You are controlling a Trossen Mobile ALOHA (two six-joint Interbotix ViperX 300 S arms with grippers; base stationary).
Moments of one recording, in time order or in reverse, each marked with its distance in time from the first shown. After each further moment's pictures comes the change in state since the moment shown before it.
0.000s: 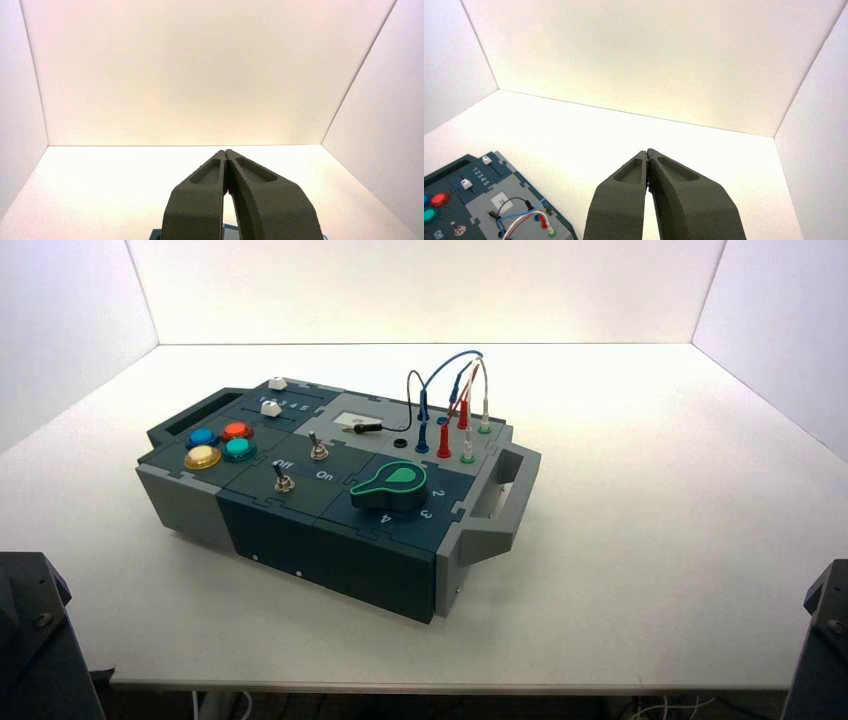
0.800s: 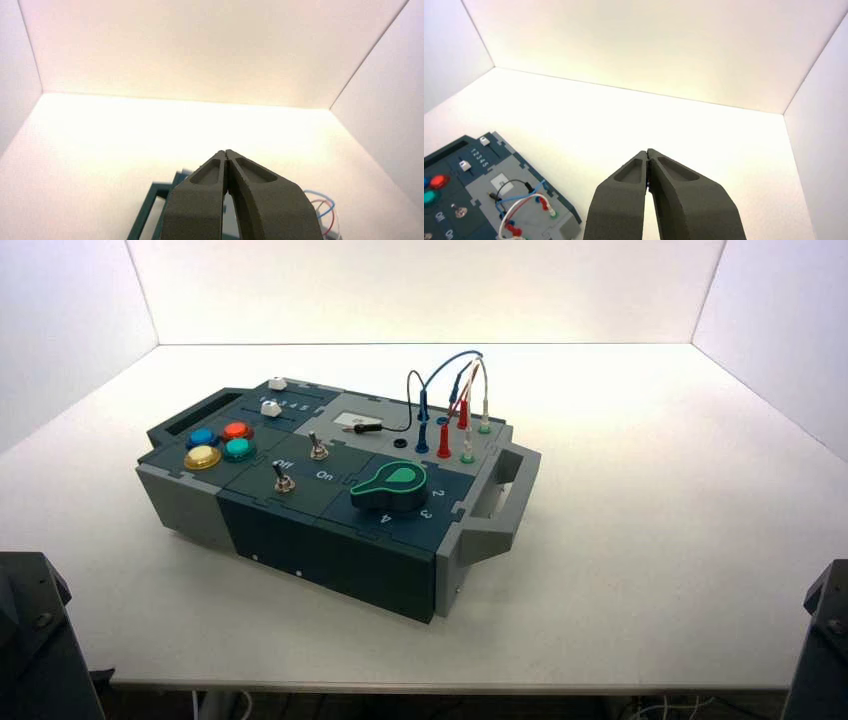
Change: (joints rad) left arm 0.003 0.110 0.055 -0.011 0.054 -0.044; right arm 0.003 0.087 0.002 0.018 0.025 0.000
